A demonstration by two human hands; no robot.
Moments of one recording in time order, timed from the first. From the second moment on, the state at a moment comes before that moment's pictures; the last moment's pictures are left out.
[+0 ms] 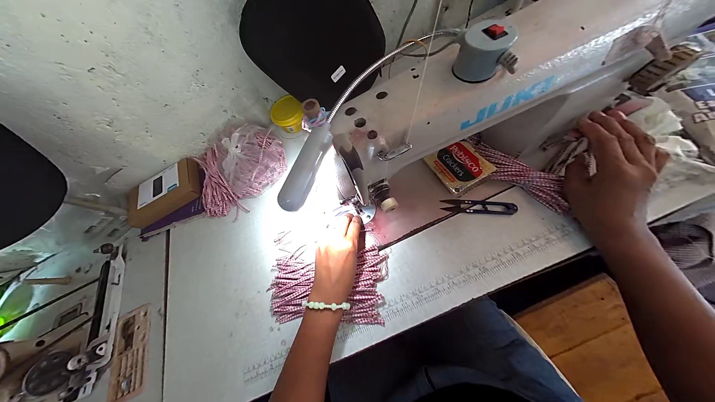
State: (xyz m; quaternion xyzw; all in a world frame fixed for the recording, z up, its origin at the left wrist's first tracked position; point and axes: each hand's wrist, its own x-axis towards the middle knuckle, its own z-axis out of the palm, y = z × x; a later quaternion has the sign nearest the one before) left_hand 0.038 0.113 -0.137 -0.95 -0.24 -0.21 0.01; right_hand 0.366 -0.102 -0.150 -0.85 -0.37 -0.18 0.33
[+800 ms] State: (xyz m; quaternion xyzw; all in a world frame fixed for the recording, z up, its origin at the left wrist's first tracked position) left_hand 0.044 0.131 -0.123 -0.95 -0.26 -0.13 -0.06; right_hand 0.367 -0.104 -0.149 -0.87 -0.38 -0.14 0.28
